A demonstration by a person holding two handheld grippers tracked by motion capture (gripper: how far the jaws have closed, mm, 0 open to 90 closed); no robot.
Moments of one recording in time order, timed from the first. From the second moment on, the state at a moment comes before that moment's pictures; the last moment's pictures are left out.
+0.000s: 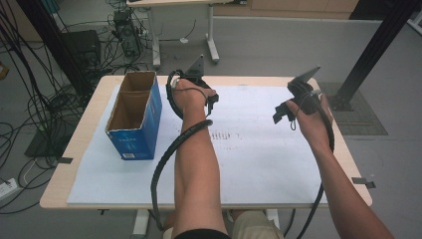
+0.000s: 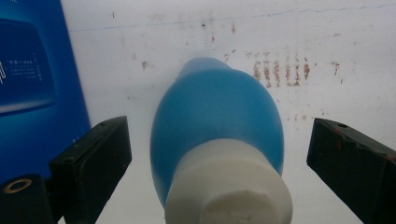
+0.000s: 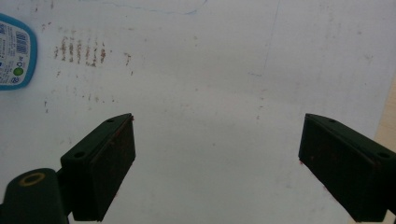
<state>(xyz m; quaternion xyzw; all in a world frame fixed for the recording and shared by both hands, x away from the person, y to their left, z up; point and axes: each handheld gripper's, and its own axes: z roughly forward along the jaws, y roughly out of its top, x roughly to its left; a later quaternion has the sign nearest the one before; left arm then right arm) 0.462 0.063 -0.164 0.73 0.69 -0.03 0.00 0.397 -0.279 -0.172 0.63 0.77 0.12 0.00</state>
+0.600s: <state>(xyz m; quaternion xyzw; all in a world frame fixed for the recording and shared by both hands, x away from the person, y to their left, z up) 0.462 0.060 -0.162 0.73 0.69 -0.03 0.00 0.397 -0.282 -0.172 0.63 0.77 0.13 0.00</state>
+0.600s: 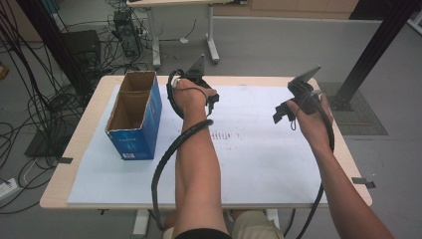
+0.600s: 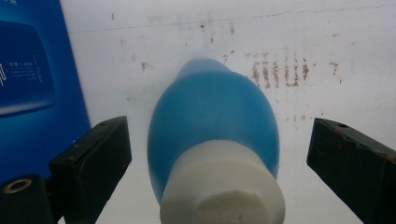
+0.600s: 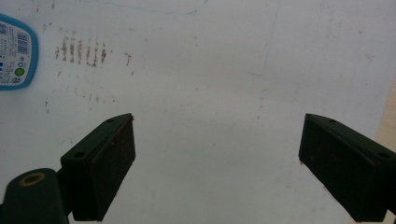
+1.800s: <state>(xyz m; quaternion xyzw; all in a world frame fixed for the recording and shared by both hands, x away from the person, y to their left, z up) 0.457 0.050 -0.165 0.73 0.68 0.00 0.00 0.397 -0.285 -0.174 0.63 0.77 0.13 -0.01</state>
